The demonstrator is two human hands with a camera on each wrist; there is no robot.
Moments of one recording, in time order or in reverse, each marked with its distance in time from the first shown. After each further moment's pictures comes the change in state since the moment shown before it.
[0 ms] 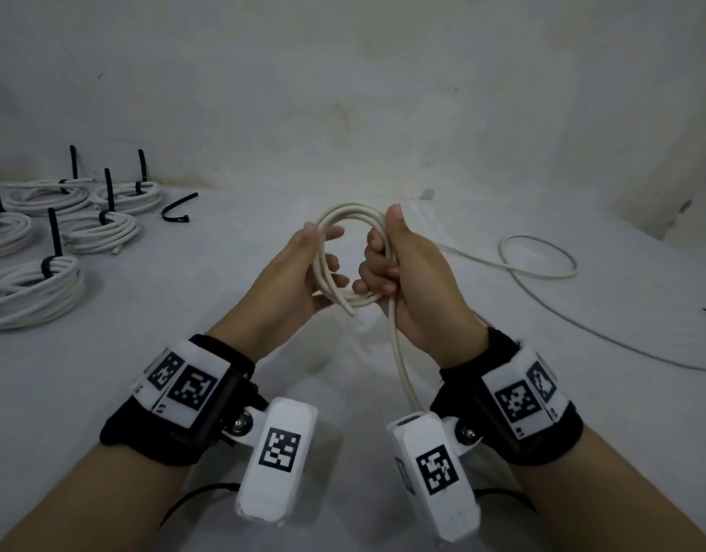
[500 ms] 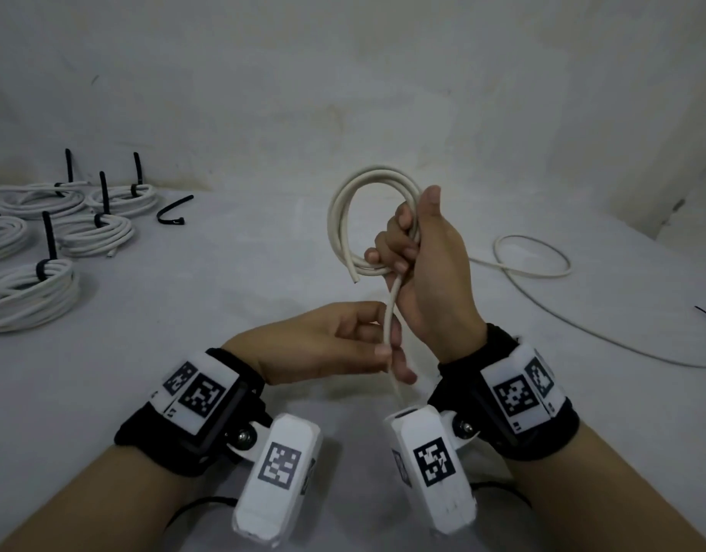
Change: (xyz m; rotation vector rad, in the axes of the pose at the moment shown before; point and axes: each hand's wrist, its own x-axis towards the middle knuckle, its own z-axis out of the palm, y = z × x) left_hand -0.014 -0.019 0.005 0.118 -0.772 -0.228; right_hand -0.001 -0.009 -0.005 0.183 0.076 -0.234
